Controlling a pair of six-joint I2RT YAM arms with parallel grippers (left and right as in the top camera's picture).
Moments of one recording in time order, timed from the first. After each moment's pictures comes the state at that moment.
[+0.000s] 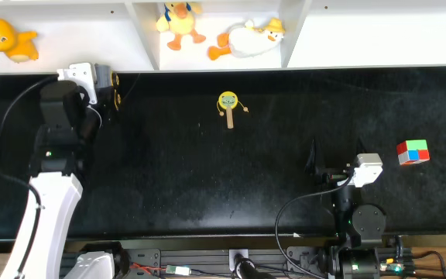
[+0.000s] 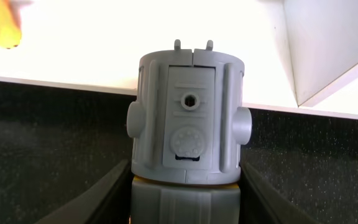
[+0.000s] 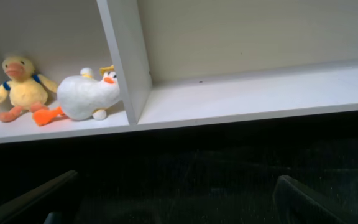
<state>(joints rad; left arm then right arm) 0.04 1.20 0.81 -0.26 -0.02 -0.07 0.03 0.01 0.02 -0.02 -0.02 0.15</state>
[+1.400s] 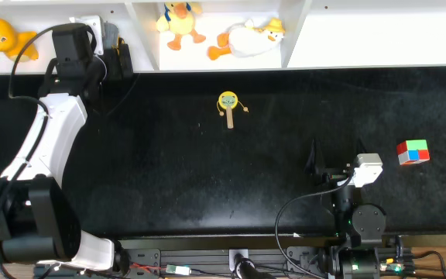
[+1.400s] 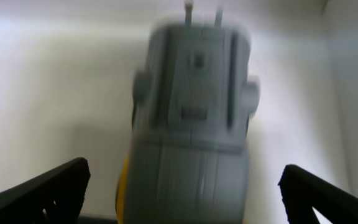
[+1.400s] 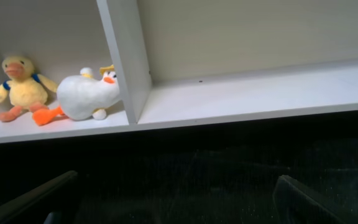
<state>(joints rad) 0.04 1.70 1.21 -0.28 -0.01 -0.04 0.03 0.01 0.02 -0.02 -0.02 0.15</state>
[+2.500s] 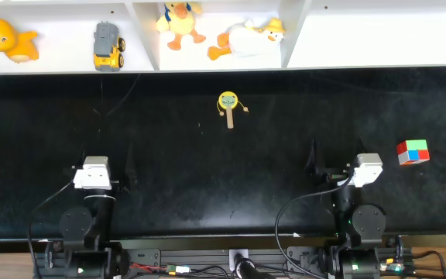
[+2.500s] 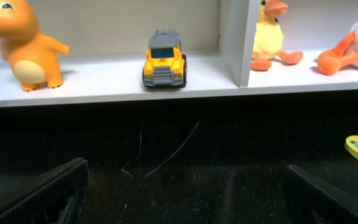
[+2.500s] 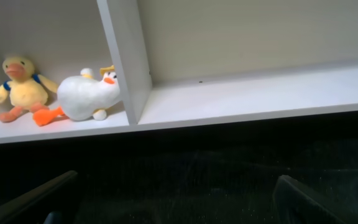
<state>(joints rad) 0.02 0.02 0.01 -0.08 0.03 0.05 0.03 0.01 0.02 -0.02 -0.02 0.15</state>
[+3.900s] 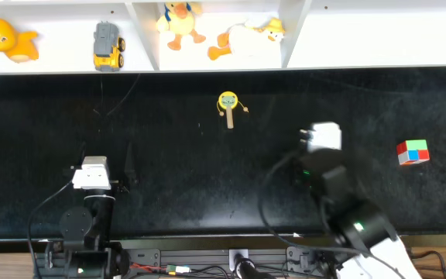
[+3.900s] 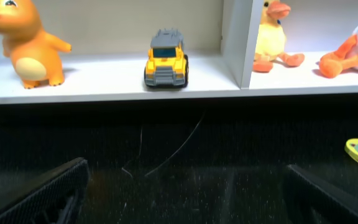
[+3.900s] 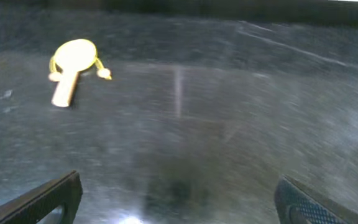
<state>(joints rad) 0.02 0.01 0.01 -0.08 0.02 0.03 0.54 0.80 0.64 -0.65 0.32 0.33</state>
